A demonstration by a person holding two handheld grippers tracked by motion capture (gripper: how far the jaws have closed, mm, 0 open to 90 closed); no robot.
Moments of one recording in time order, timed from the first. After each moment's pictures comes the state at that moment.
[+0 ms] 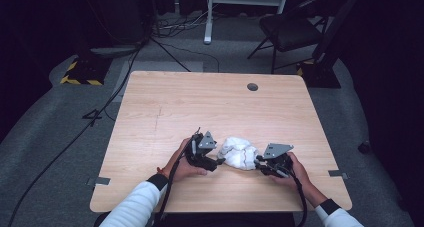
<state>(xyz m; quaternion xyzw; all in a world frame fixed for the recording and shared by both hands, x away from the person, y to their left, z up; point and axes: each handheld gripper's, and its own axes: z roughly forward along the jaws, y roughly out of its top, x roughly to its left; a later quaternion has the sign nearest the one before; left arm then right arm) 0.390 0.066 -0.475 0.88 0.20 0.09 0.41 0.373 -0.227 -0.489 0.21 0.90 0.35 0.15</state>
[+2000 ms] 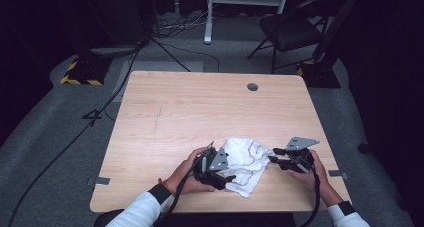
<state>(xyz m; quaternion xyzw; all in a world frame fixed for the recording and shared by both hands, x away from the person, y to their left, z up) 0.336 0.029 -0.449 0.91 0.12 0.12 0.38 0.381 -0.285 -0.476 0.29 0.87 0.37 0.15</state>
